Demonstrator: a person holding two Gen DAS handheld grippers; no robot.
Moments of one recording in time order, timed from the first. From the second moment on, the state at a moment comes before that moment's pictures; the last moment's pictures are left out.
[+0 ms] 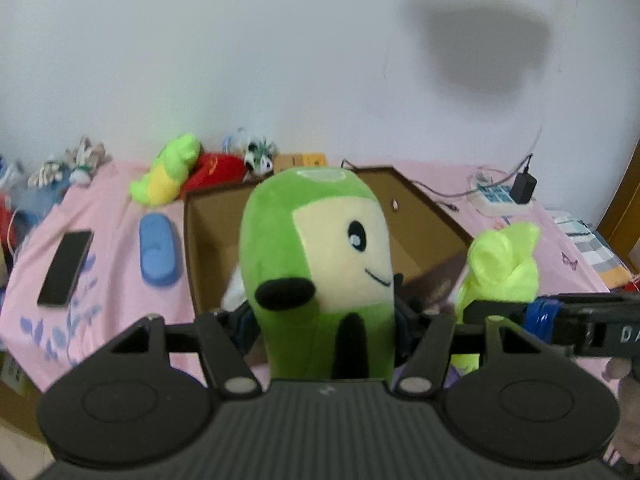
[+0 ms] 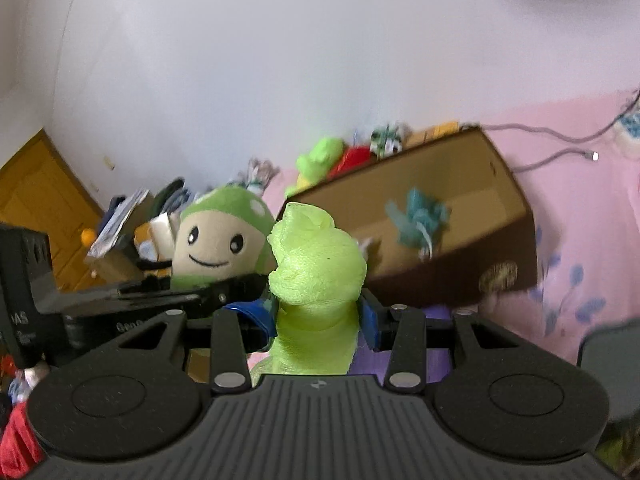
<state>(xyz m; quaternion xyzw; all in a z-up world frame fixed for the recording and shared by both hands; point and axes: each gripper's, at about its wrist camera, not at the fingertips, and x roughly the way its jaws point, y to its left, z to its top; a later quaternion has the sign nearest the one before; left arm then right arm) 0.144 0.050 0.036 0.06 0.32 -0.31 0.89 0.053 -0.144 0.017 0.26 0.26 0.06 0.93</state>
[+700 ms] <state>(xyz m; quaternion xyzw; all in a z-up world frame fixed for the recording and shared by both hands) 0.231 0.012 0.006 0.07 0.35 -0.24 0.90 0.164 -0.165 0.001 0.20 0.27 -0.02 0.94</state>
